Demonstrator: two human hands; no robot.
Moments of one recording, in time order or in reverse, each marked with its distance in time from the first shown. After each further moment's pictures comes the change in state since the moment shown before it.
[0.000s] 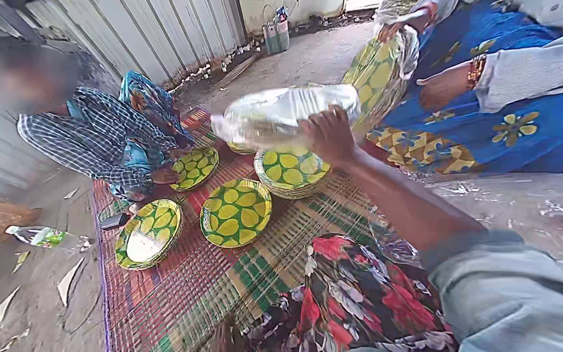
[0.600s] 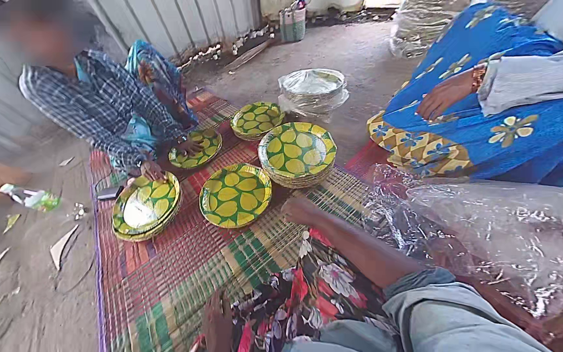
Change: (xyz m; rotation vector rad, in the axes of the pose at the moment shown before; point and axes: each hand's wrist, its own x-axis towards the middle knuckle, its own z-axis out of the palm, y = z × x) left_hand -0.002 -0.004 0.005 -0.111 0.089 -0.027; right_hand -0.089 -0.150 0.020 0.585 -1.329 0.294
